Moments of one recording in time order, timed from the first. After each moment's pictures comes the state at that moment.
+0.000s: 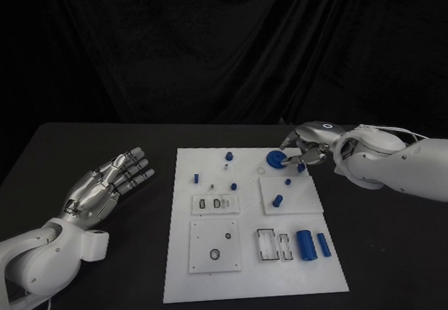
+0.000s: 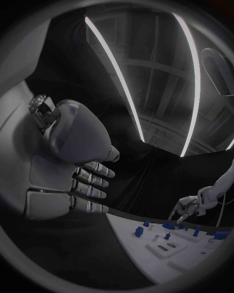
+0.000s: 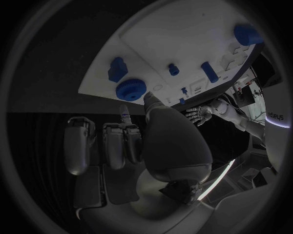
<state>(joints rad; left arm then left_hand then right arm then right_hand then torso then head) 1.24 -1.04 -0.21 1.54 0.06 0.09 0.68 1.43 0.28 -0.13 0.27 0.50 0.48 0.09 0.09 0.06 0.23 0.14 0.28 0.05 0.25 0.19 0.08 0.05 0.17 0.22 0.29 0.15 0.05 1.39 -0.91 -0.25 1.34 -1.44 -0.39 0.00 1.30 -0.09 0.09 0.29 0.09 0.83 0.10 0.11 0.15 1.46 0.01 1.57 1.31 1.46 -0.04 1.56 1.31 0.05 1.46 0.07 1.45 1.31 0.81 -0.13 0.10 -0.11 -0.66</state>
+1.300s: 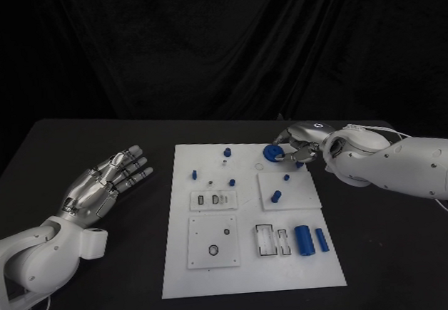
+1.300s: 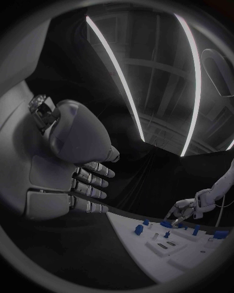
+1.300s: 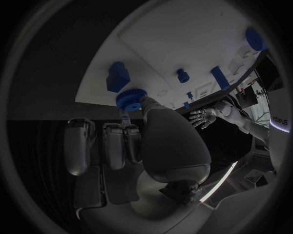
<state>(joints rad) 1.23 -1.03 -0.21 1.53 0.06 0.11 0.68 1.43 0.28 -0.12 0.27 0.50 0.48 0.09 0.09 0.06 0.22 0.14 0.27 0.05 0.26 0.19 0.08 0.05 0.17 0.21 0.29 0.15 0.05 1.36 -0.85 -0.24 1.27 -1.44 -0.39 -0.02 1.37 -0.07 0.15 0.23 0.22 0.83 0.11 0.10 0.15 1.46 0.01 1.57 1.31 1.46 -0.04 1.56 1.31 0.05 1.46 0.07 1.45 1.31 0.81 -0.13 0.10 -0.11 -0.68</state>
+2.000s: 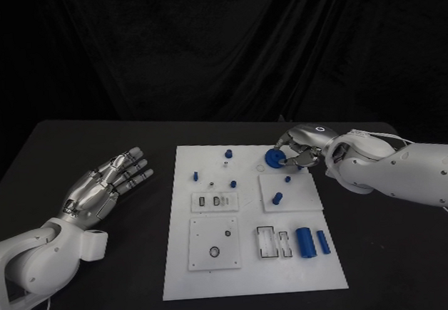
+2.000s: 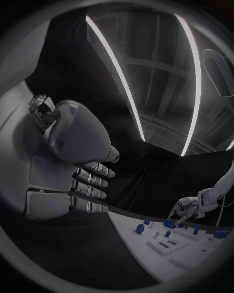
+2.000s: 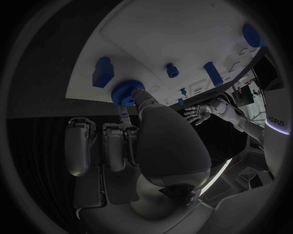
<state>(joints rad) 1.23 -1.04 -0.21 1.52 0.06 0.11 0.68 1.44 0.28 -0.12 0.27 0.51 0.48 0.08 0.09 0.06 0.21 0.14 0.27 0.05 0.26 0.19 0.08 0.05 0.17 0.21 0.29 0.15 0.05 1.36 -0.89 -0.25 1.35 -1.44 -0.46 0.00 1.46 -0.06 0.17 0.13 0.38 0.95 0.14 0.17 0.15 1.47 -0.01 1.57 1.31 1.47 -0.07 1.56 1.31 0.05 1.47 0.04 1.45 1.31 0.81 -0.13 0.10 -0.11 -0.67</state>
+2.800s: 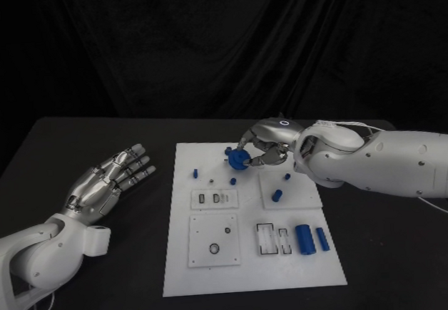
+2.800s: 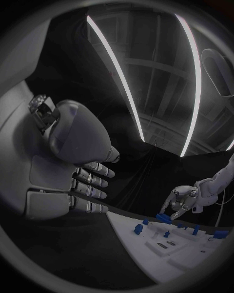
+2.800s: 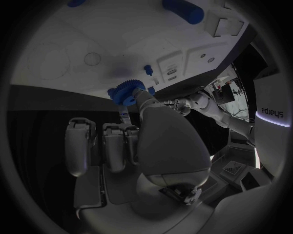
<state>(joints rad) 1.23 -1.02 -0.21 1.51 0.06 0.11 0.68 1.44 0.28 -0.11 0.26 0.51 0.48 0.08 0.09 0.06 0.21 0.14 0.27 0.05 0.26 0.19 0.08 0.05 0.17 0.21 0.29 0.15 0.05 1.43 -0.78 -0.25 1.45 -1.46 -0.40 0.01 1.44 -0.06 0.17 0.15 0.34 0.94 0.12 0.20 0.15 1.47 -0.01 1.57 1.31 1.47 -0.07 1.56 1.31 0.05 1.47 0.04 1.46 1.31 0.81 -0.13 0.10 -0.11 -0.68</state>
